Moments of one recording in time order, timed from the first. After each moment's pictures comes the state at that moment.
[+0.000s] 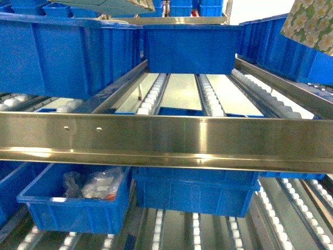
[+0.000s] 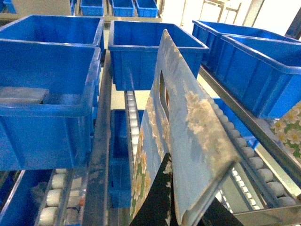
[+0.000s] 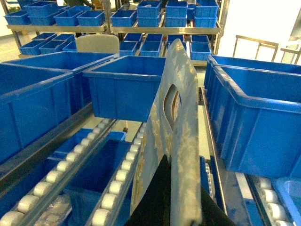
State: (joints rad) left arm -0.47 1.35 1.25 -0.14 -0.27 -0.18; right arm 0.07 1.47 0.96 0.48 -0.07 0.04
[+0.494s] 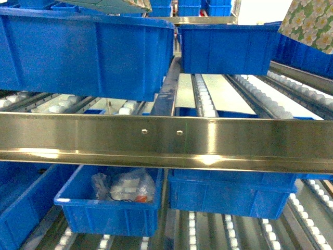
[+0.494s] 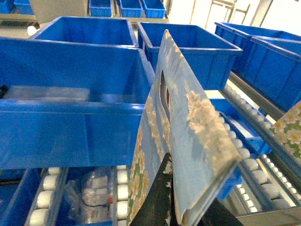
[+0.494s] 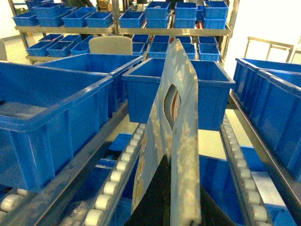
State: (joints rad) left arm -0.47 1.35 1.25 -0.14 -0.27 -0.18; right arm 0.07 1.47 0.96 0.49 -0.07 0.04
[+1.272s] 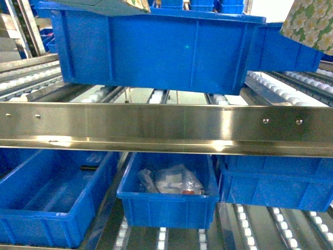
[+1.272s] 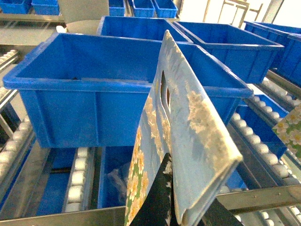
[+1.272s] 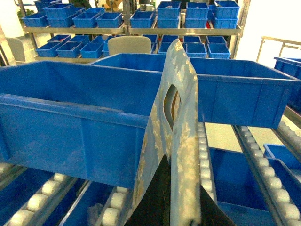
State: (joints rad) left arm -0.47 1.34 1.24 -0.14 -0.27 -0.18; right arm 0.07 1.47 0.96 0.48 -0.07 0.04
